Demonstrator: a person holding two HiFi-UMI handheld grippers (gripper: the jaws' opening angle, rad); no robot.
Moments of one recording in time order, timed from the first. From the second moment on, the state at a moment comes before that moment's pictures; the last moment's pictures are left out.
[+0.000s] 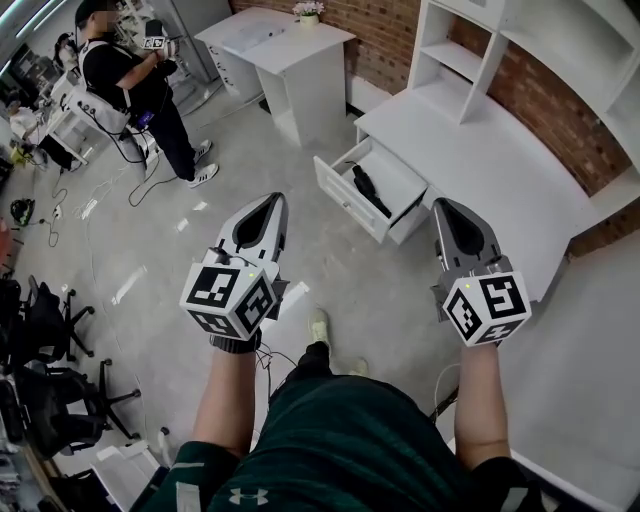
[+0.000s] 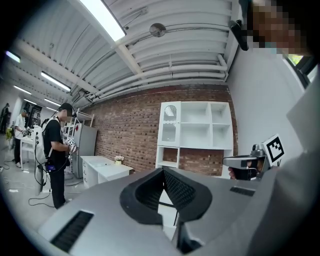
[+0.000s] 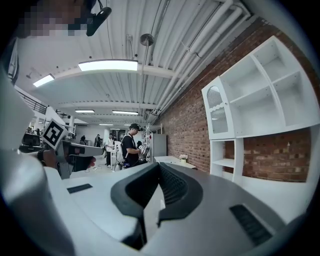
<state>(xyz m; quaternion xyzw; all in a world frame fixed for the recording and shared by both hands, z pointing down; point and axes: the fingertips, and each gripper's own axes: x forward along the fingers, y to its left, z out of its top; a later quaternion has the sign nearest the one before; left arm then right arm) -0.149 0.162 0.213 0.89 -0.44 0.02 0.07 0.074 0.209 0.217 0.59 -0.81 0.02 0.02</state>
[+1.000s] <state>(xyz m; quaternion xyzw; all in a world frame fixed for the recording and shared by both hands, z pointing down) -0.126 -0.065 0.283 0.94 -0.33 0.05 0.10 0.043 0.005 0.269 0.64 -0.76 0.06 0.06</state>
